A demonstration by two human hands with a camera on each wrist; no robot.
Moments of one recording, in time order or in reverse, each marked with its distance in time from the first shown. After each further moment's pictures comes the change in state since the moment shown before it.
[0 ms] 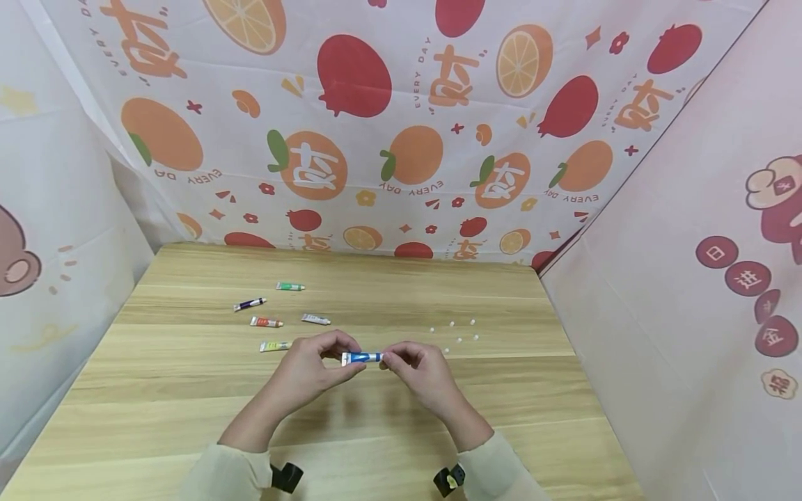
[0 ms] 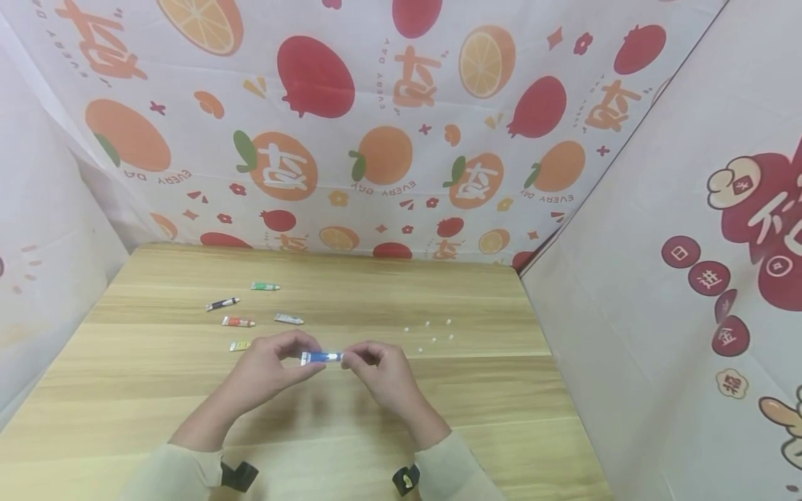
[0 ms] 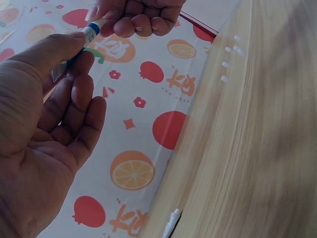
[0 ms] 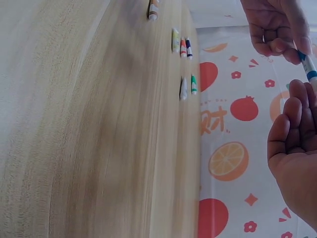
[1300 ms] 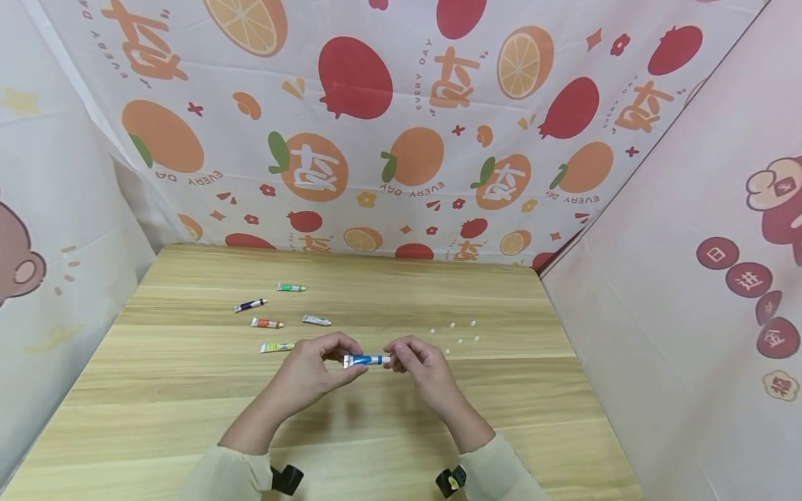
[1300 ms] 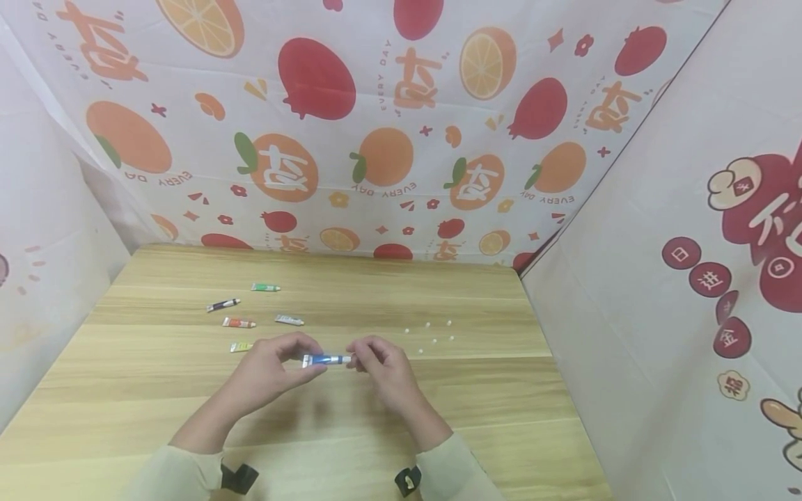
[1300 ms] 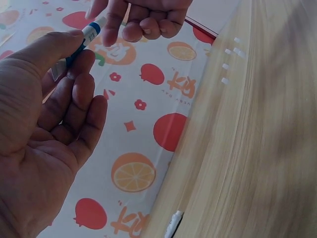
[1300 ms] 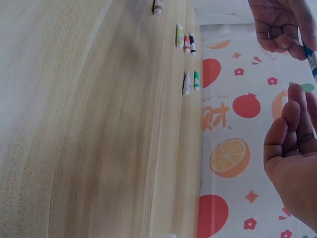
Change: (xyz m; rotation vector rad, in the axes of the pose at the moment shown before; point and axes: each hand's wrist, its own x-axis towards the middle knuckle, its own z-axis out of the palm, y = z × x) left_hand 0.000 0.001 -0.001 -0.011 -0.015 0.013; right_hand 0.000 0.001 -0.002 0.097 0.005 -0.023
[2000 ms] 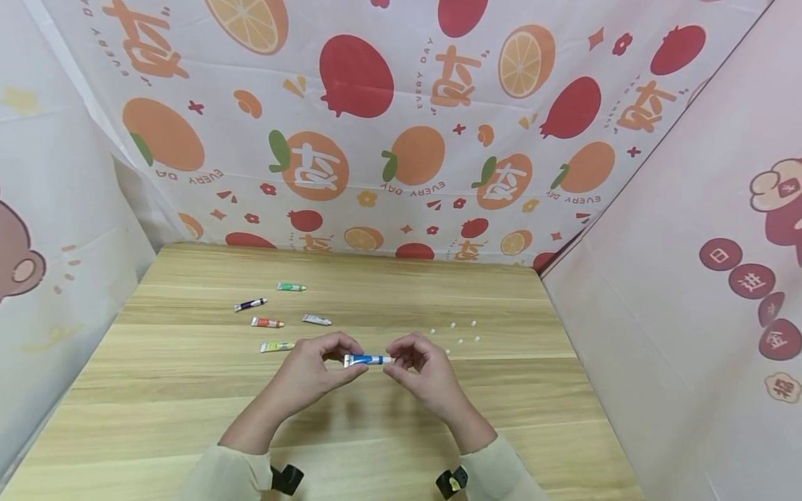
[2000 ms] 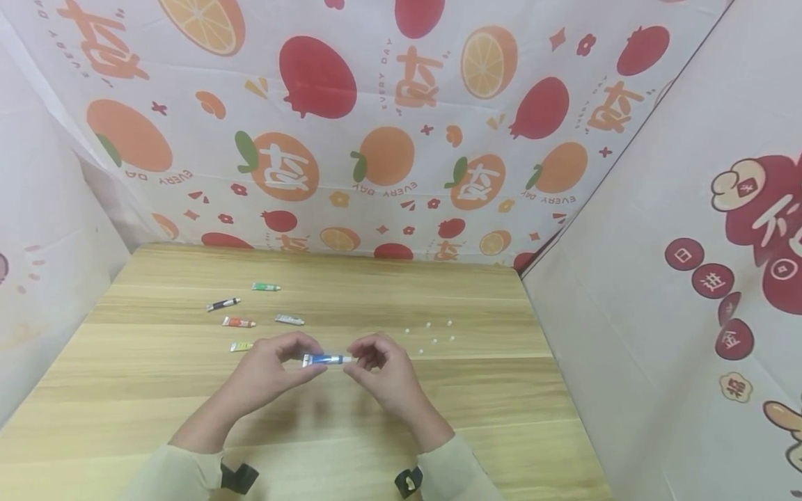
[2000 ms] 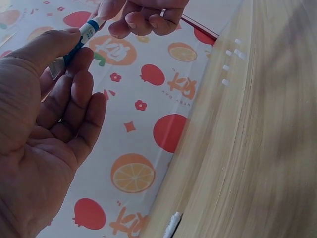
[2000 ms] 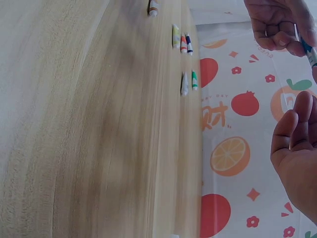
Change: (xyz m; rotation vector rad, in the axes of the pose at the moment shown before) left_hand 0.000 -0.001 0.003 -0.005 0.012 0.008; right_hand -0.002 0.006 -0.004 -0.018 -0.001 -0.109
